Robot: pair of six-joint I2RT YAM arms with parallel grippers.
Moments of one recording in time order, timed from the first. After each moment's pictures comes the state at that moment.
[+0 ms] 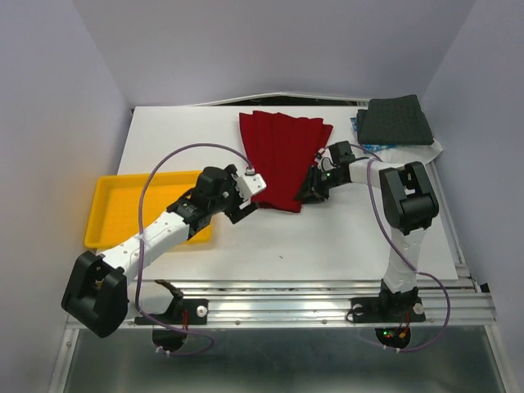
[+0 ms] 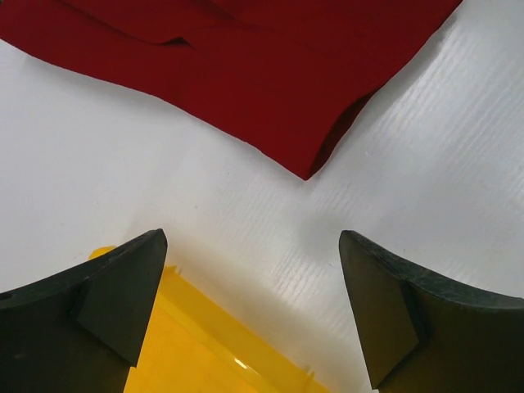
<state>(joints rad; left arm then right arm) -0.57 1.21 0.77 -0.14 0.12 0.52 0.25 2.04 1.25 -0.33 -0.72 0.51</state>
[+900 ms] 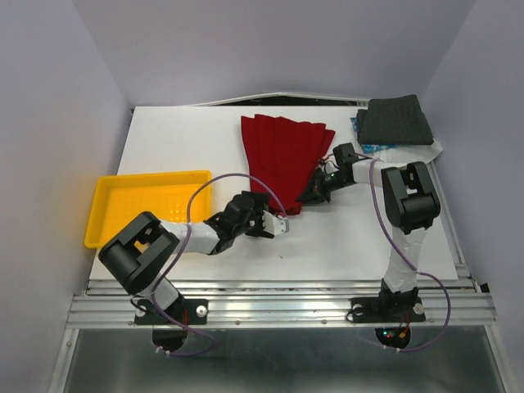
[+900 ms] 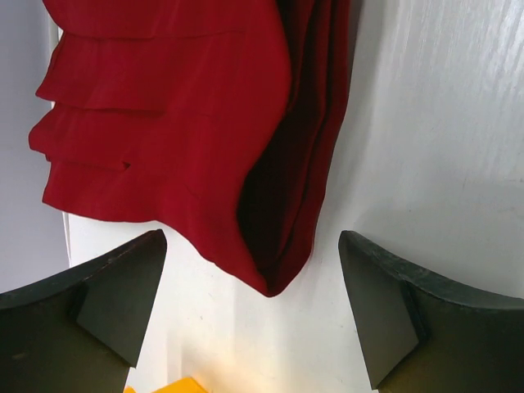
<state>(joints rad) -0.78 1.54 0.53 0.49 0.00 0.98 0.22 2.04 1.24 -0.39 -0.92 0.67</state>
